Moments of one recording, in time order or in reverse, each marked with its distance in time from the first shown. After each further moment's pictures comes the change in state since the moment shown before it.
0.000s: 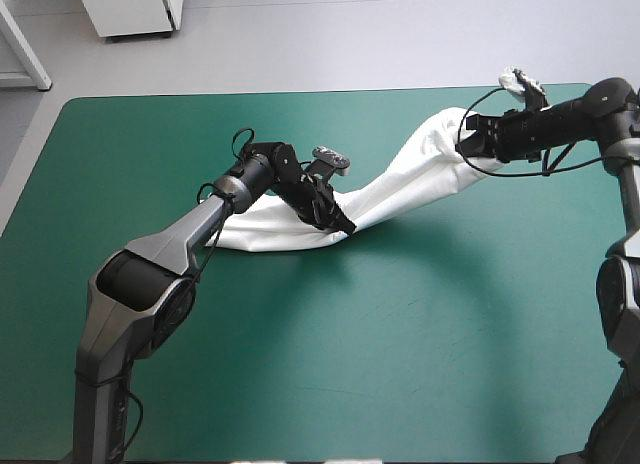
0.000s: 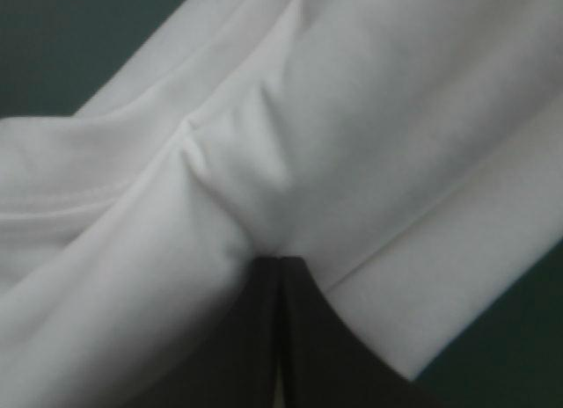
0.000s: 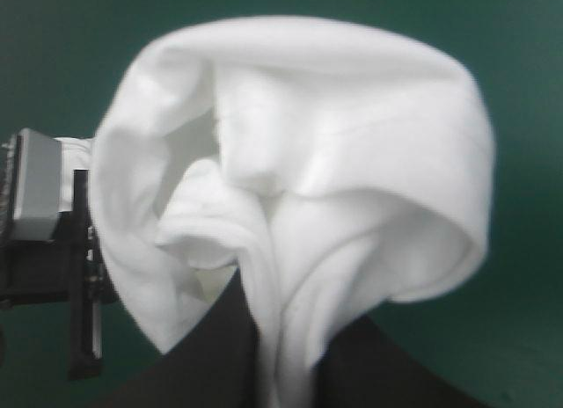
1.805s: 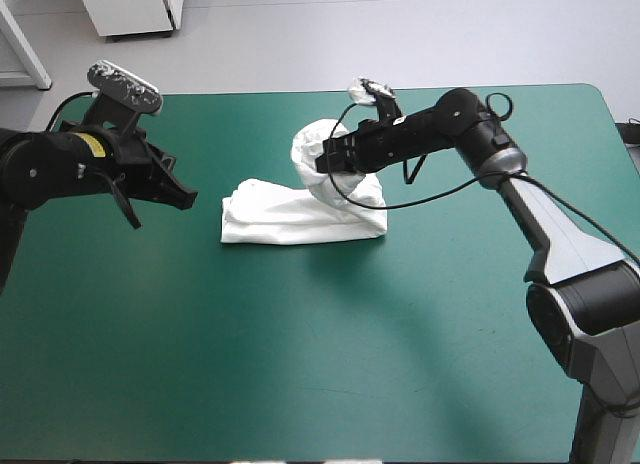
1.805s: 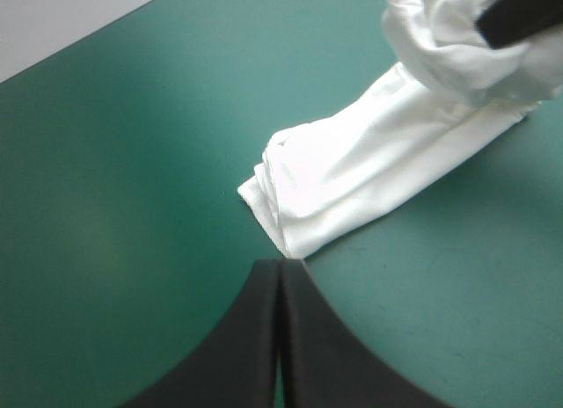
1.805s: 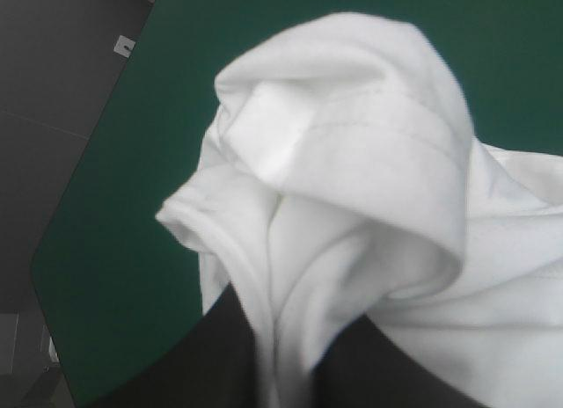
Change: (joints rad) left arm 0.199 -0.873 0.130 0.359 0.254 -0.136; right arm 0.494 -0.007 -0.029 0.077 -0.215 0.025
